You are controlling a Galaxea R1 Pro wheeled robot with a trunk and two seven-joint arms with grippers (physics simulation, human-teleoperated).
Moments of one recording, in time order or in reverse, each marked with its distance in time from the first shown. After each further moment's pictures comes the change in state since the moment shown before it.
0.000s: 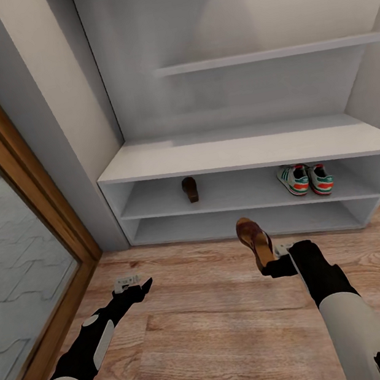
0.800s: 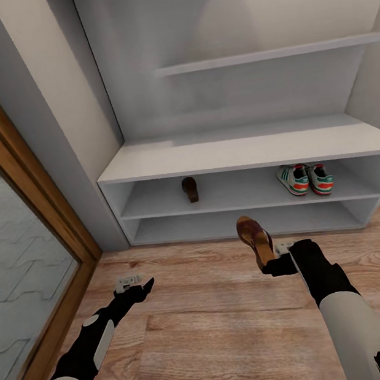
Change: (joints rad) left arm 0.000 -0.002 -0.001 0.000 -0.001 0.000 -0.031; right arm -0.002 -0.002 -0.002 -0.006 -0.002 -0.001 -0.001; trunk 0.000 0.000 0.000
